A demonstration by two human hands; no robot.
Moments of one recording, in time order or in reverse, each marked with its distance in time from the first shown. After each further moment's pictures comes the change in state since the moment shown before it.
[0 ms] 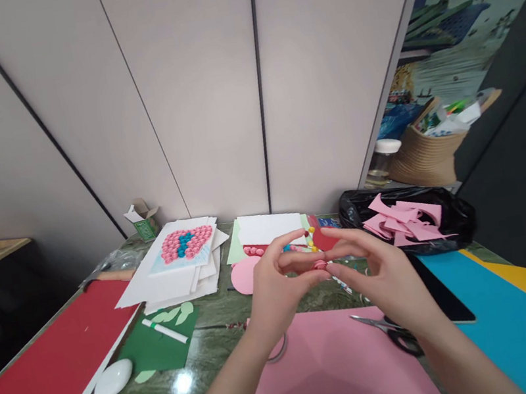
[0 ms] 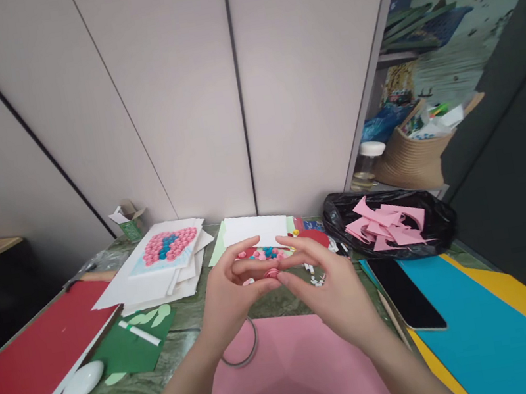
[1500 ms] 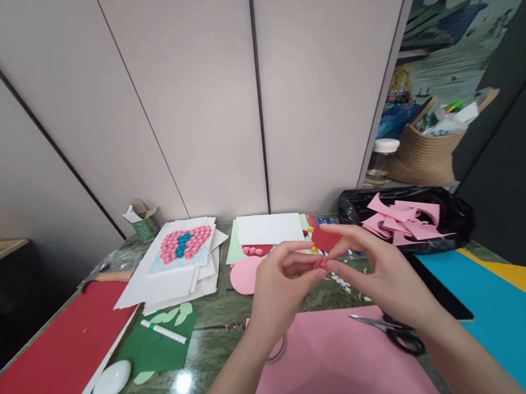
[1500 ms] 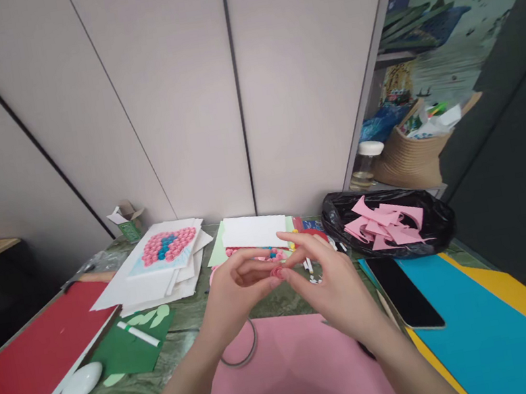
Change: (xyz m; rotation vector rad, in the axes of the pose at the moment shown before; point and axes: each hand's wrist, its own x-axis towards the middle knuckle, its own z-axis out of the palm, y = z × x) left_hand 0.000 0.000 0.002 -0.074 -0.076 -0.076; right_hand 0.005 0.006 -0.005 -0.117 -0.029 -0.111
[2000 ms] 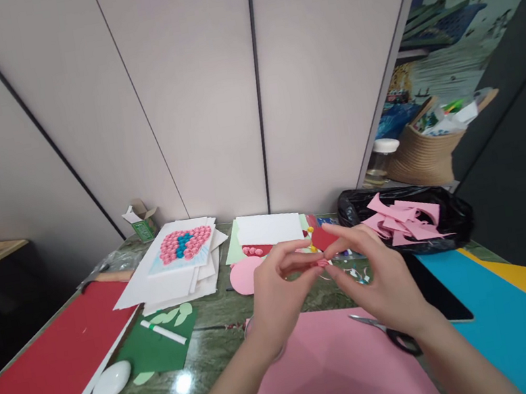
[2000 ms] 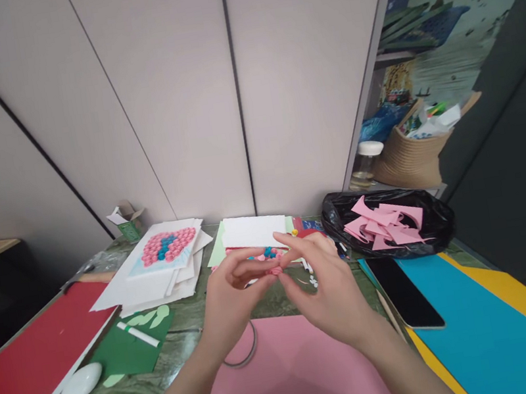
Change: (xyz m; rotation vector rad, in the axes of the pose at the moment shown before) left_hand -0.003 -0.002 0.004 0.133 0.108 0.124; right_hand -0.002 0.000 0.007 -0.157 0.105 -0.279
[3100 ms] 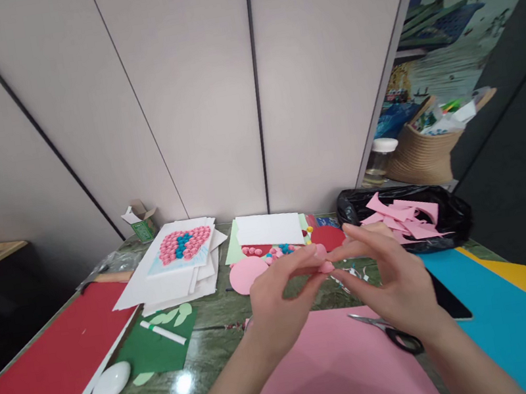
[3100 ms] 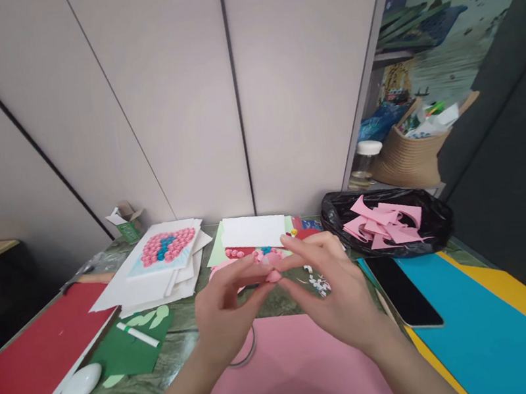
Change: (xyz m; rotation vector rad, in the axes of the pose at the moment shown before) left_hand -0.004 -0.016 -0.003 0.278 0.009 0.725; right_hand -0.003 0.006 -0.004 0.078 0.162 -0.244
